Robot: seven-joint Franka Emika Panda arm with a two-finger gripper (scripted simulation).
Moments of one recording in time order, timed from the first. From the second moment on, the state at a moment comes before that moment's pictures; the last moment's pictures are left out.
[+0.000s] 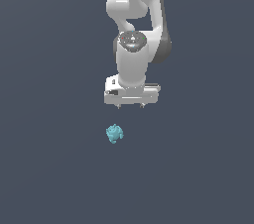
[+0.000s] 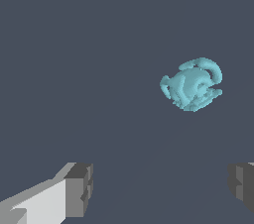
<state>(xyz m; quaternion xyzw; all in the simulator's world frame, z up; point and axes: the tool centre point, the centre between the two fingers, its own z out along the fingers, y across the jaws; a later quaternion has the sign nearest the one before) -0.003 0.016 0.164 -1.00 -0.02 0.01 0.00</state>
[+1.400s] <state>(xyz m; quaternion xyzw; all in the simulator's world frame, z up) 0.005 0.001 0.161 -1.00 -0.07 0.01 -0.01</state>
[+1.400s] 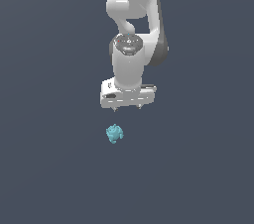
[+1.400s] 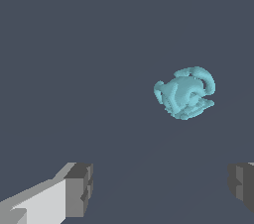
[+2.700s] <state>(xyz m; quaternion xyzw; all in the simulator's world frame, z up) 0.058 -0.055 0.096 -0.96 -0.29 0.00 0.00</state>
